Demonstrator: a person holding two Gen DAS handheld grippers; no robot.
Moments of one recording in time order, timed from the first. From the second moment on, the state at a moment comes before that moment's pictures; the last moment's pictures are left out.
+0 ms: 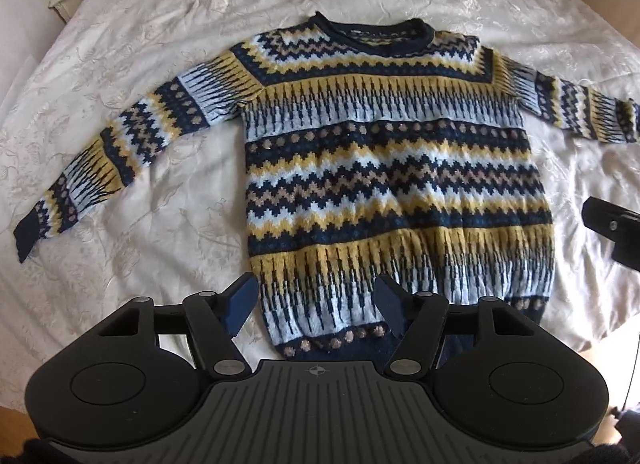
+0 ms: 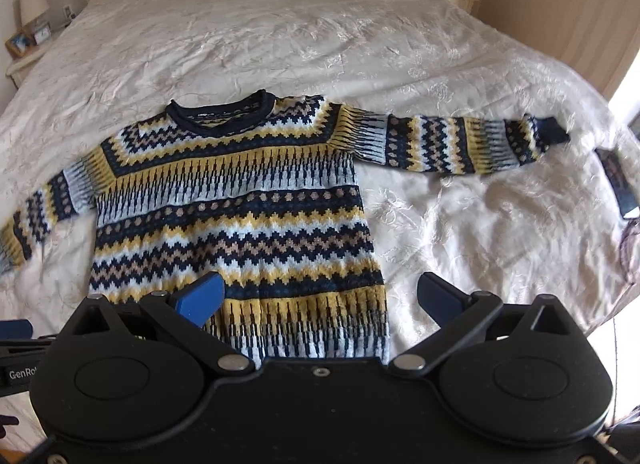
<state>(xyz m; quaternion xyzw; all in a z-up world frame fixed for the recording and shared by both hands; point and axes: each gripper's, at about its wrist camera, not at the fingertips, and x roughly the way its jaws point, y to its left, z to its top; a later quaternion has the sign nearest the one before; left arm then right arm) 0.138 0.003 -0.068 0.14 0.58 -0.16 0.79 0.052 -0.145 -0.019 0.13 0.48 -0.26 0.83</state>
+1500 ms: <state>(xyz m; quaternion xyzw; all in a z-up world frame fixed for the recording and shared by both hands) 0.188 -0.188 -0.049 0.06 0.55 -0.04 0.83 0.031 -0.666 -0.144 0.39 0.36 -0.38 0.76</state>
